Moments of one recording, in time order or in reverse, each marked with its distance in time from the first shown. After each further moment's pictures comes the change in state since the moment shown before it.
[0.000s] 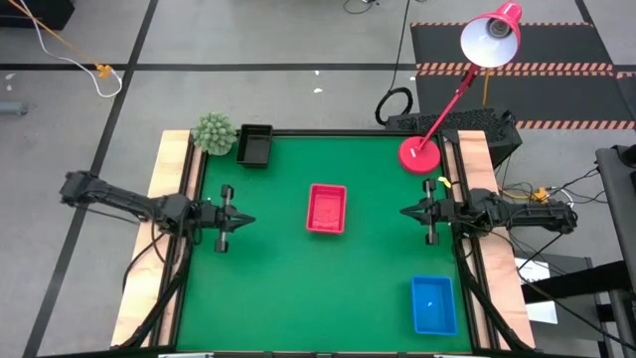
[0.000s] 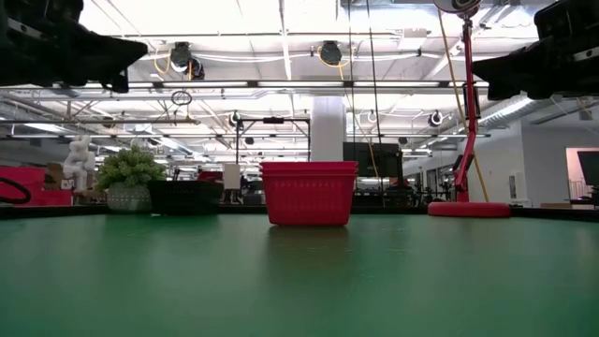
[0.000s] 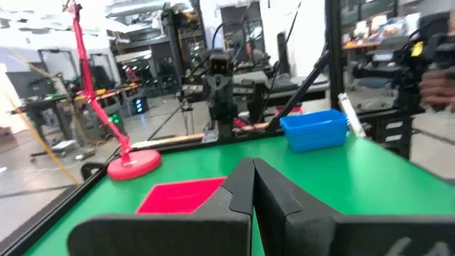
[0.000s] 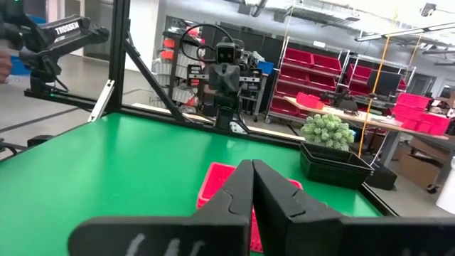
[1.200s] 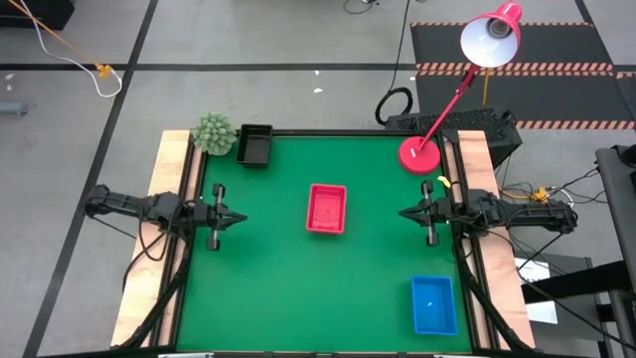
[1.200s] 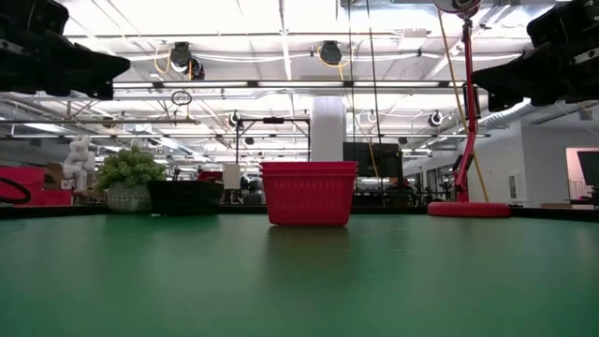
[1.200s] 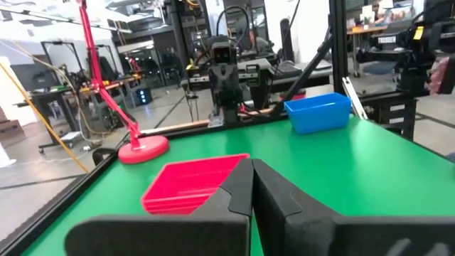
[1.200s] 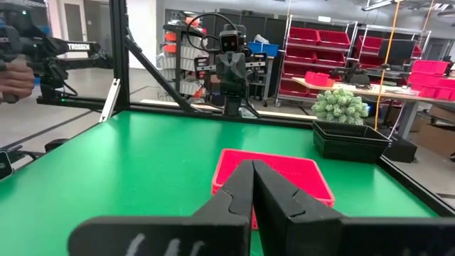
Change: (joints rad) left arm 0.003 -0.414 0.002 -0.478 -0.017 0.012; right arm 0.001 0.003 0.000 -0.053 0.001 0.113
